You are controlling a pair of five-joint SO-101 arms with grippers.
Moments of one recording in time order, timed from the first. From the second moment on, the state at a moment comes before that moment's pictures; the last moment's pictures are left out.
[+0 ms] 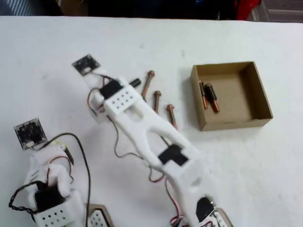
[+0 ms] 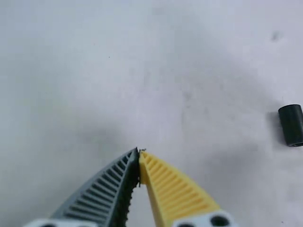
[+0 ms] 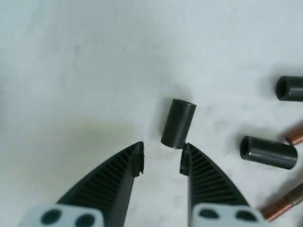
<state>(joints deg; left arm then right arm) -29.4 -103.9 92.5 64.6 7.0 -45.0 32.7 -27.3 75.2 -0.1</state>
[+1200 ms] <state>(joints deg) -31.9 -104.0 92.3 64.6 7.0 -42.1 57.7 -61.7 90.8 -0.1</state>
